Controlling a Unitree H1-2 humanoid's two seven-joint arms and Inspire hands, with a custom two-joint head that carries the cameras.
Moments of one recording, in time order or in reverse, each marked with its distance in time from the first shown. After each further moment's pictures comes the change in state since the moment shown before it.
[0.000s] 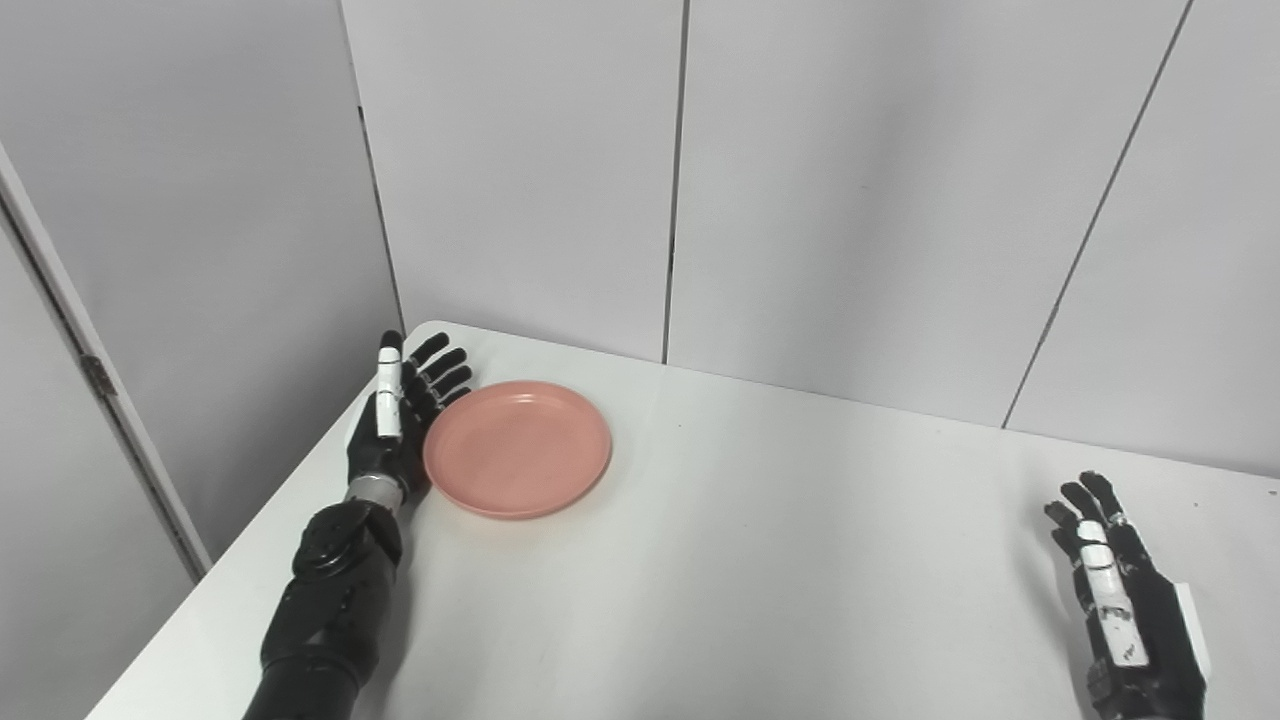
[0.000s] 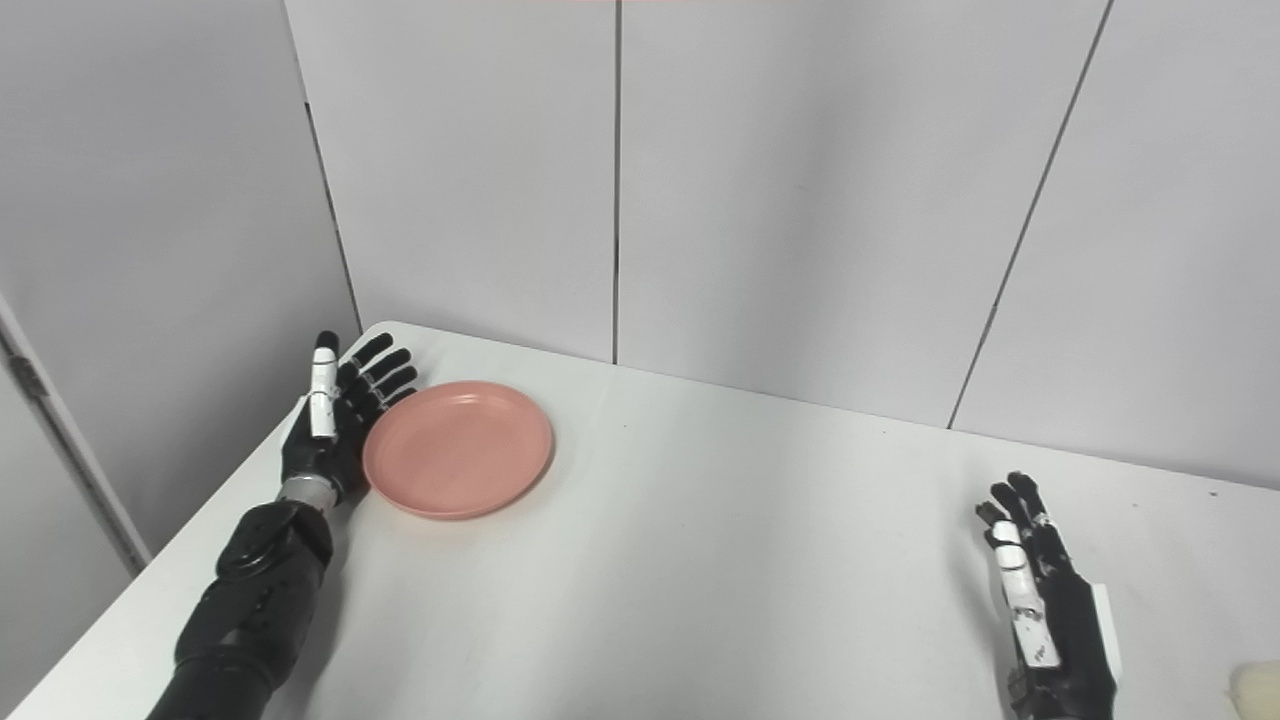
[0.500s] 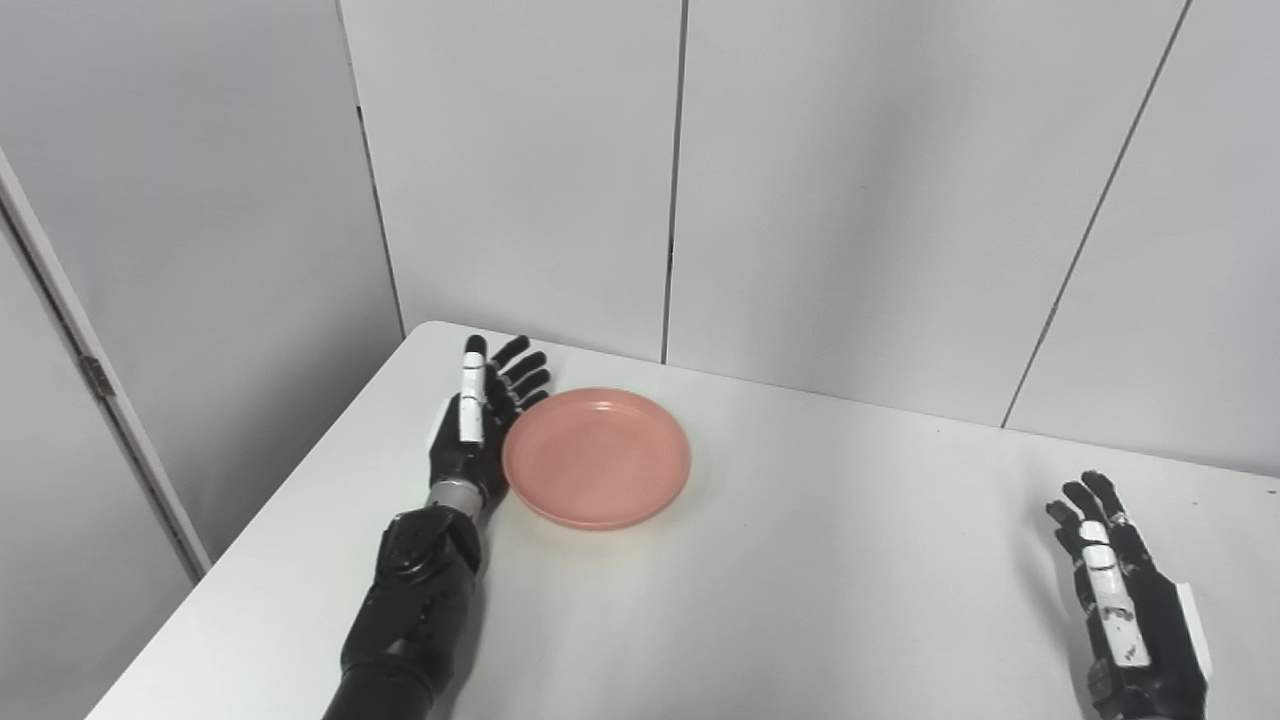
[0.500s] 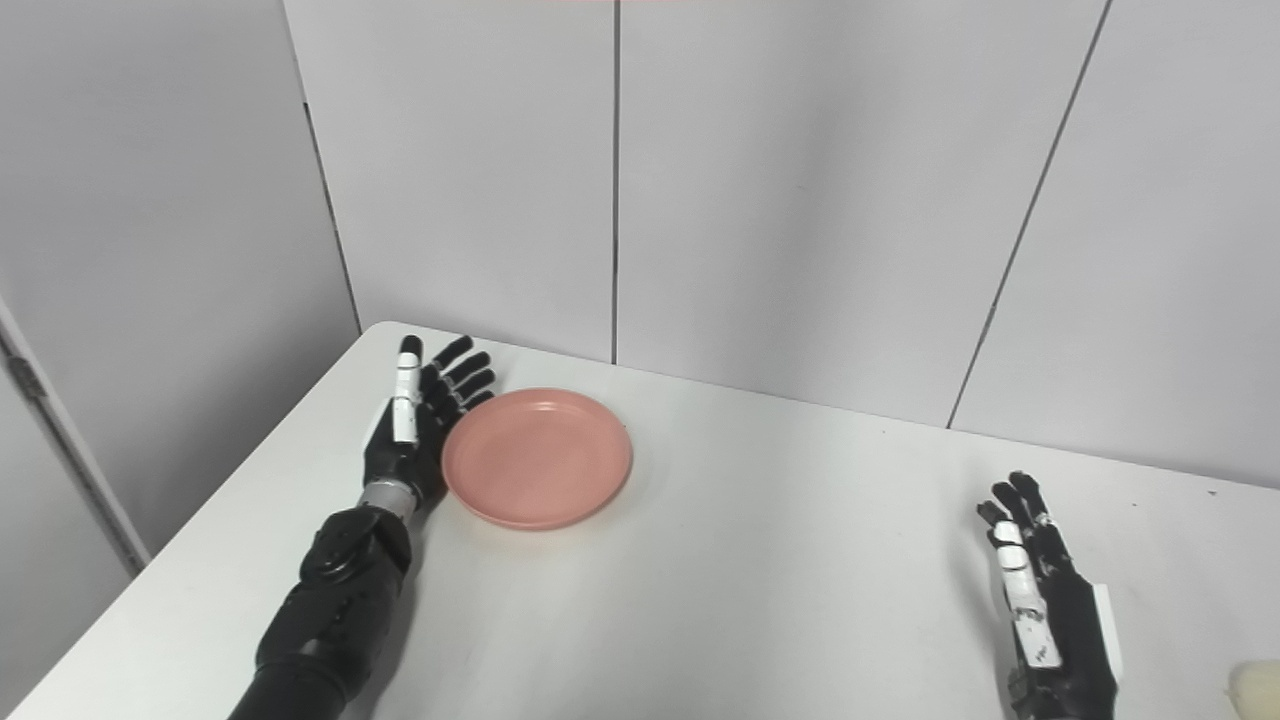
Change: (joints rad) left arm -0.012 -0.114 -0.082 -0.026 0.045 -0.038 0.004; right arm 0.002 0.000 0.001 -0.005 0.003 0.001 0.000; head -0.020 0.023
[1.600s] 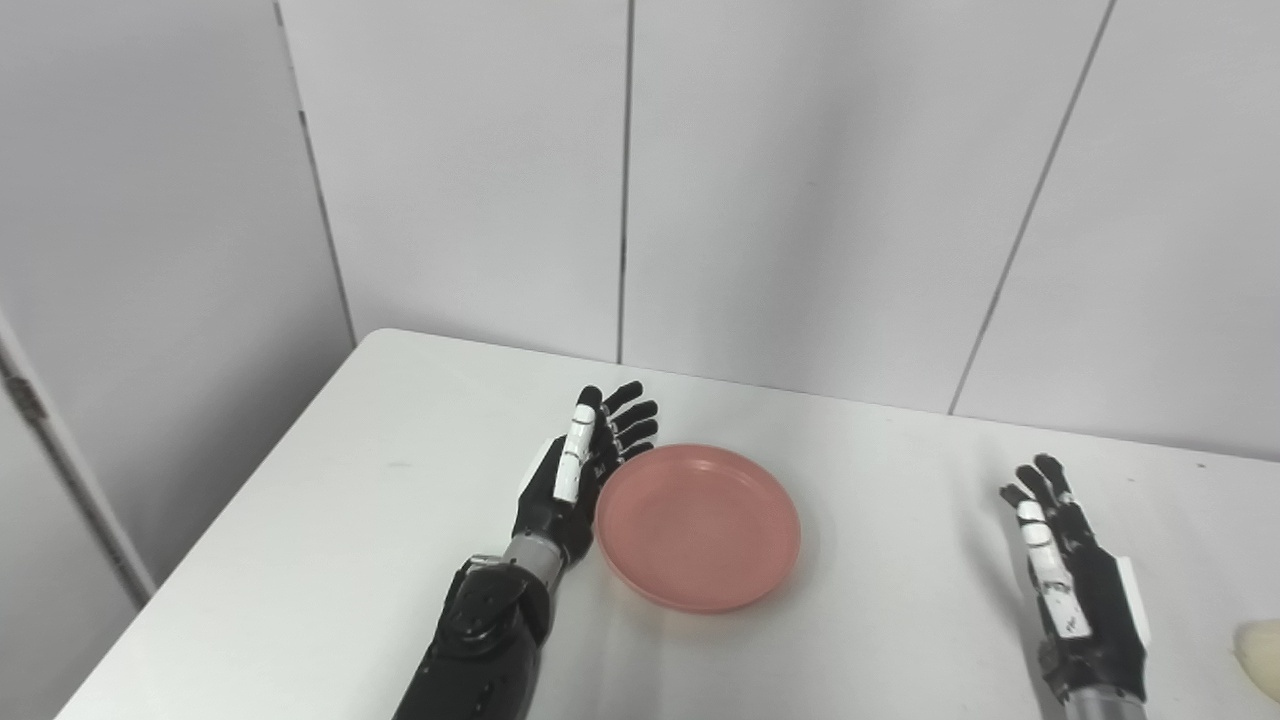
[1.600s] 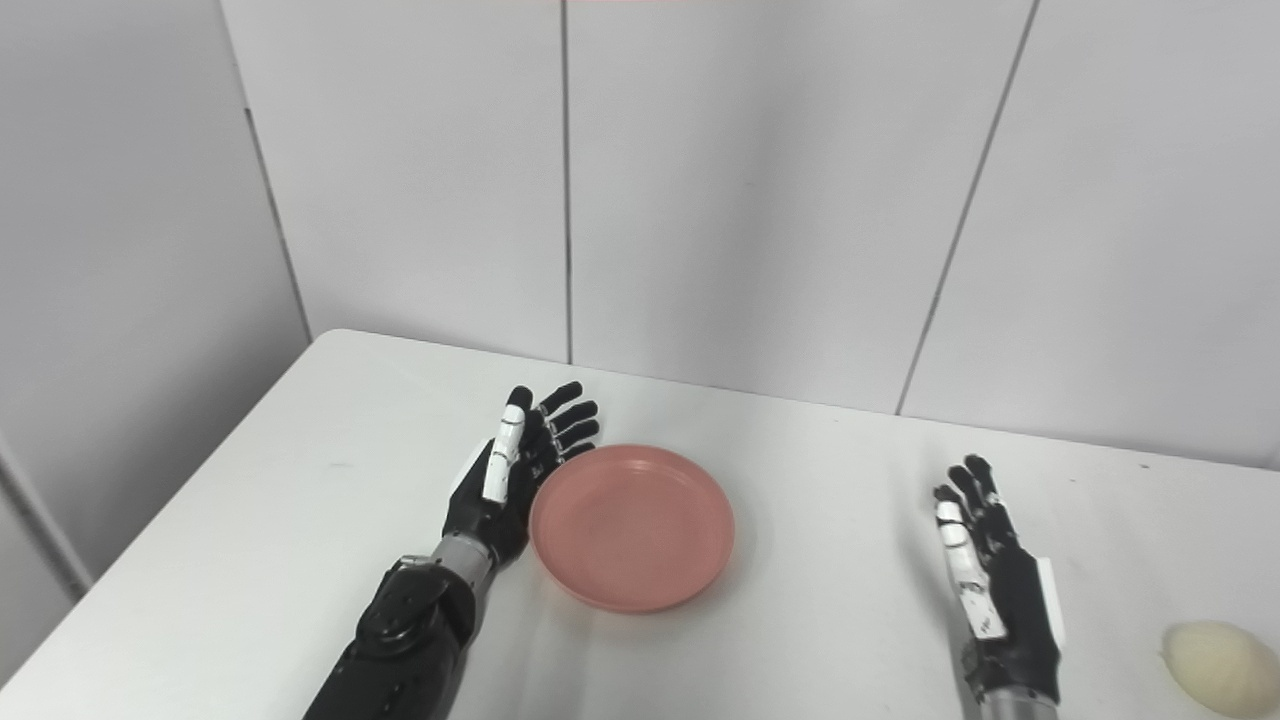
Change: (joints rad) left arm 0.119 -0.169 -0.196 -0.214 0.099 0.061 -0.036; right arm -0.026 0.010 0.000 0.041 -0.034 0.000 -0.029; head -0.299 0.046
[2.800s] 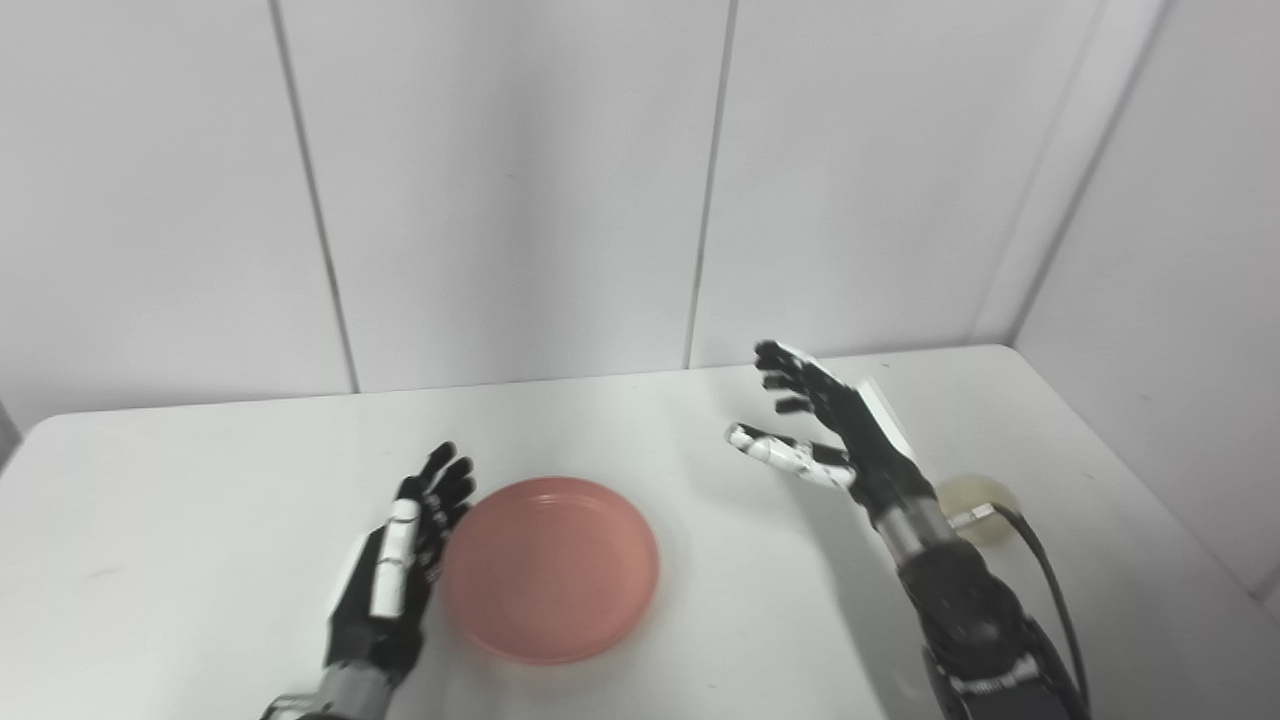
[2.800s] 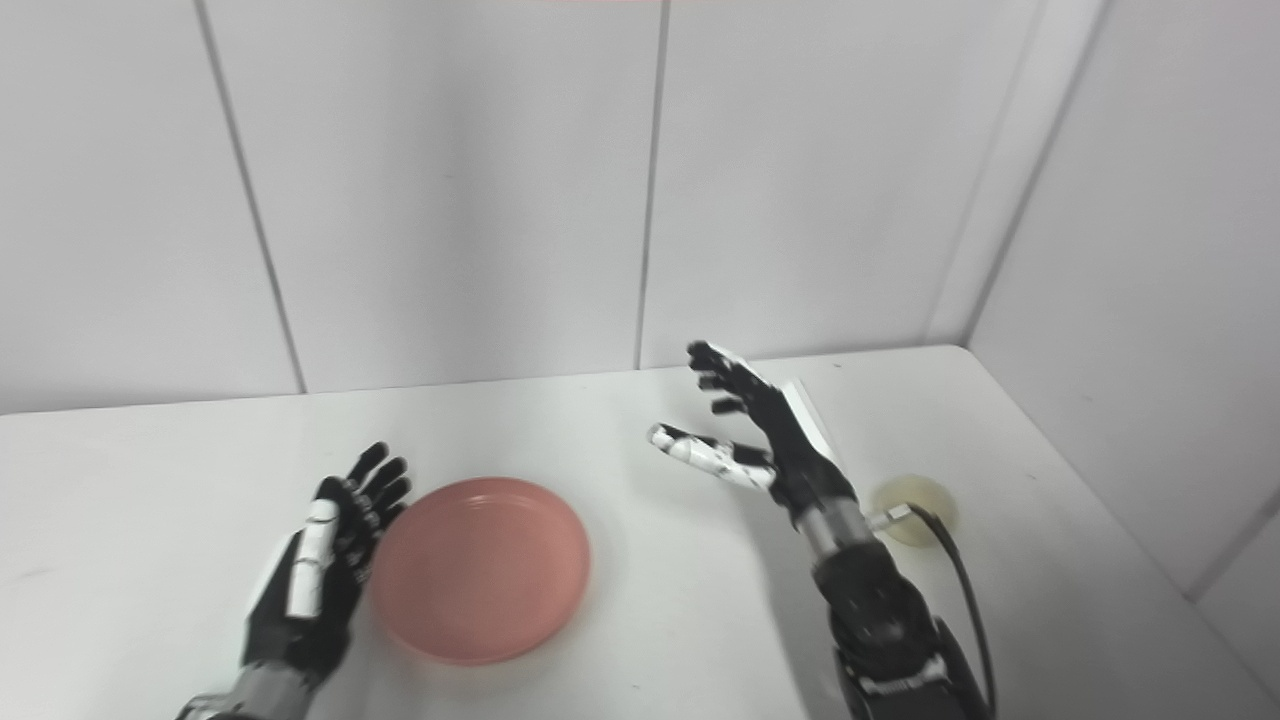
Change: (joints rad) left arm 0.168 -0.032 -0.128 -0.249 0.075 0.056 -0.040; right arm -0.024 -0.246 0.092 -0.391 -0.420 0.376 0.031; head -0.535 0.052
